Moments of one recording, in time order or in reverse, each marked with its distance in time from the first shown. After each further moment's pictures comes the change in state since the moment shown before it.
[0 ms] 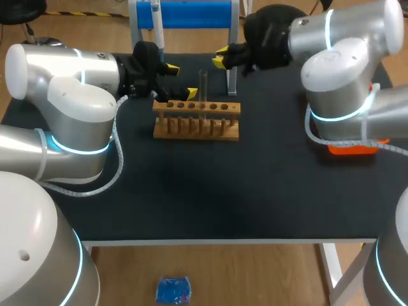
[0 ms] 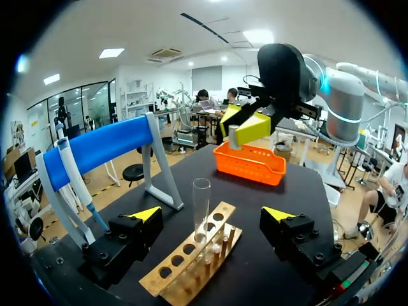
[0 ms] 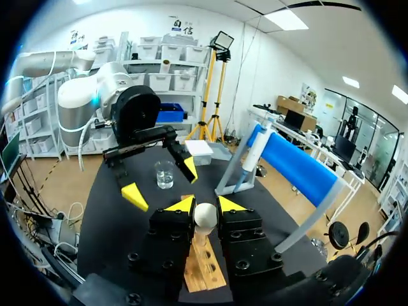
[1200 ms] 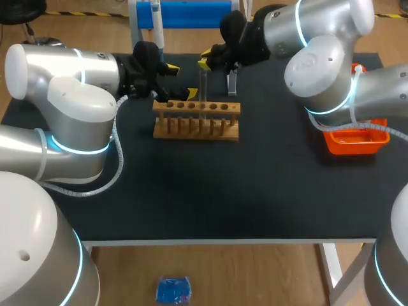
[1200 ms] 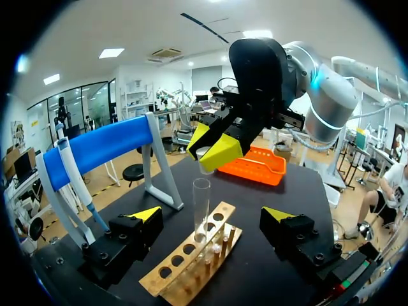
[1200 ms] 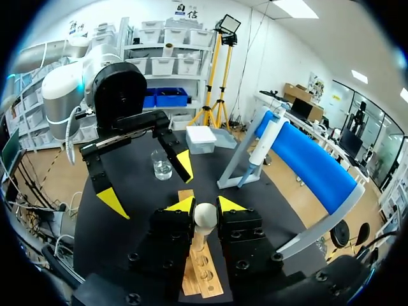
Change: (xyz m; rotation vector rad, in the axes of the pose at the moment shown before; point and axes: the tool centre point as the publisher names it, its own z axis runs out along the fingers) left arm 0.000 0.000 0.000 0.000 0.000 0.000; right arm -0.005 -0.006 0.040 0.112 0.032 -0.012
